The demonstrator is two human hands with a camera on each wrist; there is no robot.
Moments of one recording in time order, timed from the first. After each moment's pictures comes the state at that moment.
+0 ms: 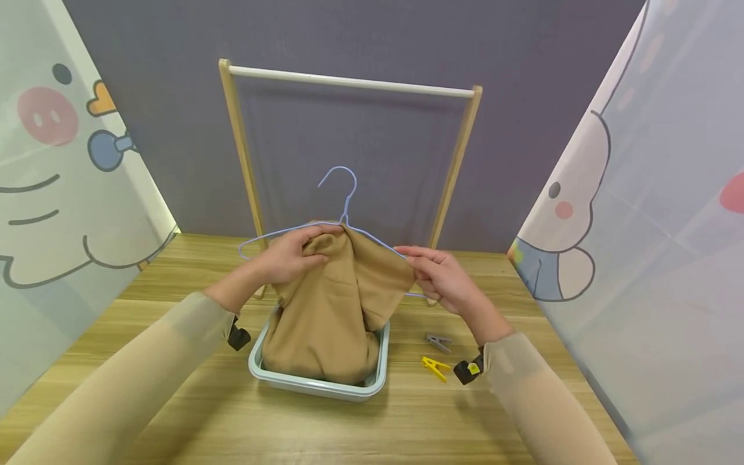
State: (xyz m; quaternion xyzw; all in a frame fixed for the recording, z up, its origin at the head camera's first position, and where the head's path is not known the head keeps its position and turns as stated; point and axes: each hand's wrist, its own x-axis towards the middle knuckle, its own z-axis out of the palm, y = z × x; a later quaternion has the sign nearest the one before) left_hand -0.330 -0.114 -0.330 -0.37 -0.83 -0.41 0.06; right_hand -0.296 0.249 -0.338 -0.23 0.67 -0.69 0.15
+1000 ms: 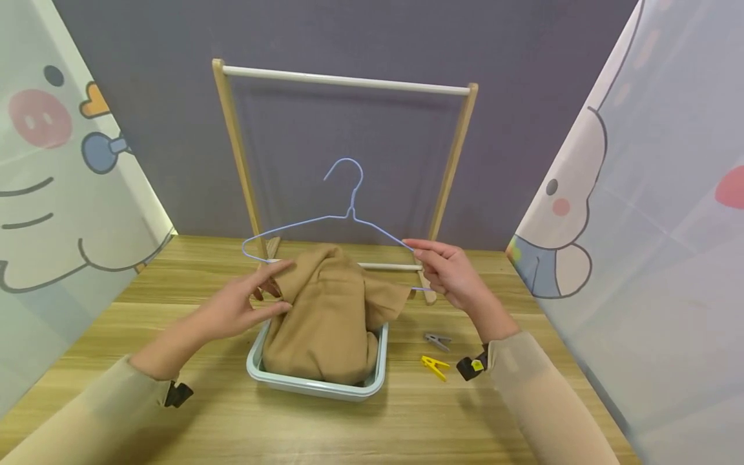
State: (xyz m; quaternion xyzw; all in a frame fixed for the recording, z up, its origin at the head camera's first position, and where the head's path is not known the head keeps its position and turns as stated) left_hand -0.255 -0.180 -0.381 -0.34 -0.88 -0.31 0.14; right_hand -0.294 0.260 -0.331 -0.22 0.67 -0.70 0.08
